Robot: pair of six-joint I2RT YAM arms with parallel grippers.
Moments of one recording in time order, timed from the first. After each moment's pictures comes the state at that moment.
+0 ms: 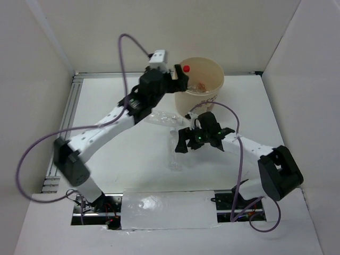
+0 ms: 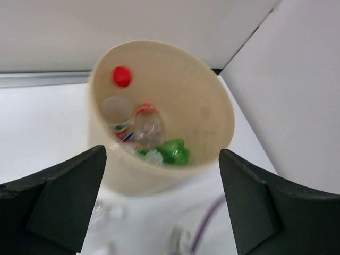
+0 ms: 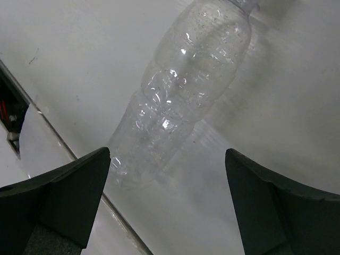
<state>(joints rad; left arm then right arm) -0.73 1.75 1.73 -0.08 -0.30 -0.45 0.50 1.36 0.72 -0.17 -0.51 0.23</state>
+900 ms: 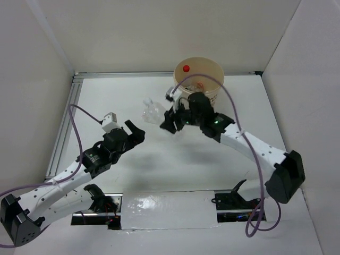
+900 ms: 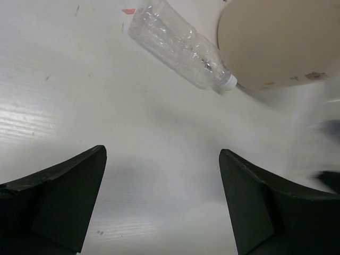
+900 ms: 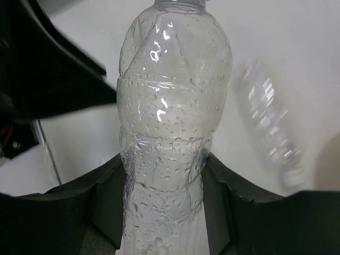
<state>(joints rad) -0.74 0.85 0.67 -0.36 -0.50 -0.96 0.72 1.38 1.07 -0.20 -0.35 0.00</state>
